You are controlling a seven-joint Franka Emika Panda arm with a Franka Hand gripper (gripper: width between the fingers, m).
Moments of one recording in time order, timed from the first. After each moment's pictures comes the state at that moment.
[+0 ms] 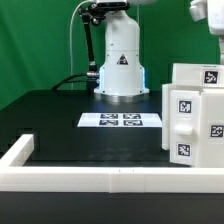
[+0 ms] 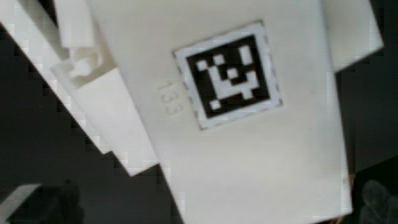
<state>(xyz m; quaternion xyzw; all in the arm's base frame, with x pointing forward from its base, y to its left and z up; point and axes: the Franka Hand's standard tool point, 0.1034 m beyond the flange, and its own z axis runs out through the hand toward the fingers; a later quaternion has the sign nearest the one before) 0.561 0.138 0.171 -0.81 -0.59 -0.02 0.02</state>
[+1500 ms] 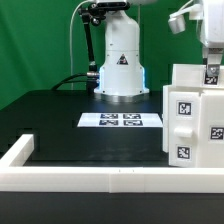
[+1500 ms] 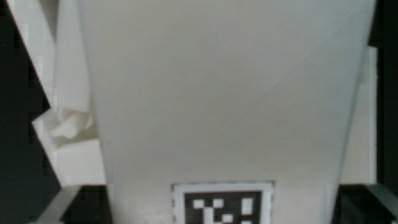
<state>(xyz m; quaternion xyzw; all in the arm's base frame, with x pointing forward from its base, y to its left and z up) 0.555 0.113 0.158 -0.79 -0.62 -0.01 0.01</state>
